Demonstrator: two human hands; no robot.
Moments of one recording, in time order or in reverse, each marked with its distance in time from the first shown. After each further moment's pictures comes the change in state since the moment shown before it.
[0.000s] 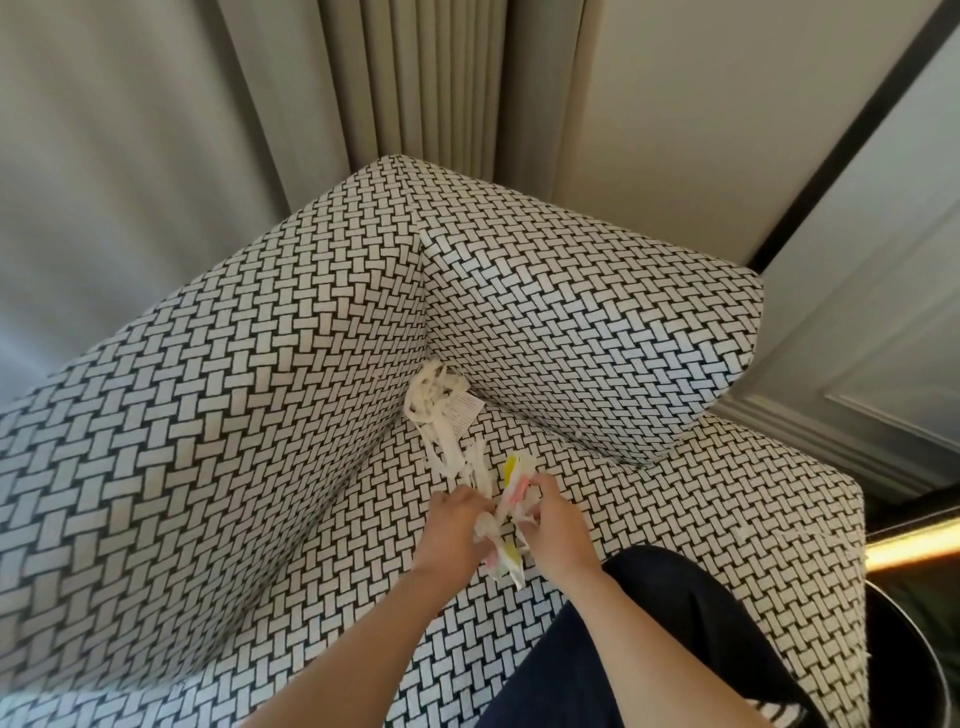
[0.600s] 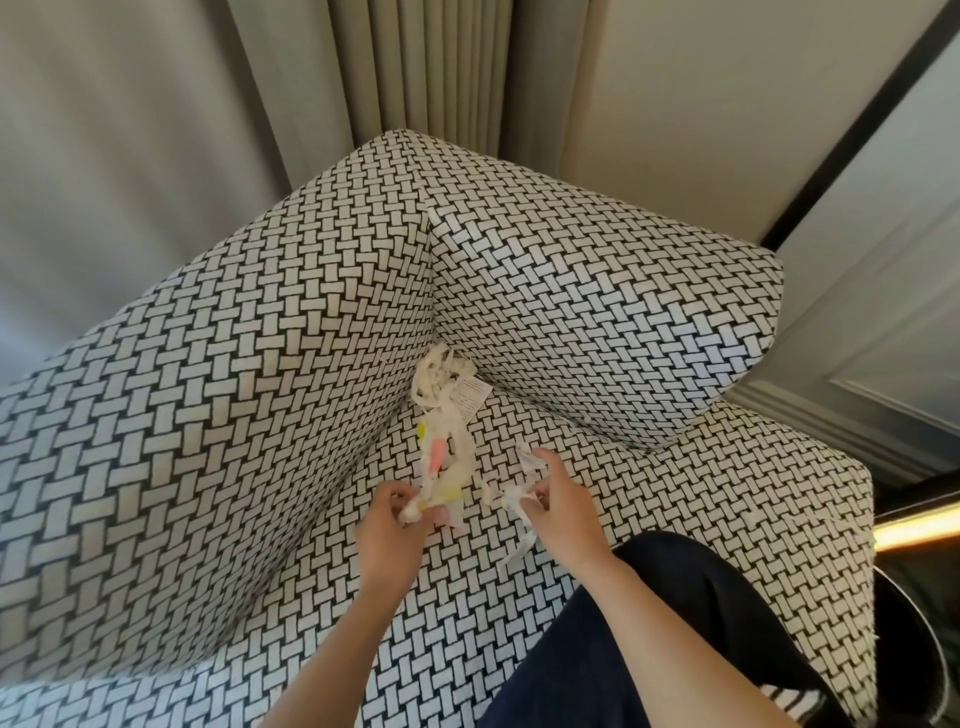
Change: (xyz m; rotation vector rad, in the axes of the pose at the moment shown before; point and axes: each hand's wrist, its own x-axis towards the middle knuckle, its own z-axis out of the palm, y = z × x) left_hand -0.032 -0.038 -0.023 -0.566 0.384 -0.394; right_hand -0.001 -0.005 -0.001 0.084 0.007 -0.059
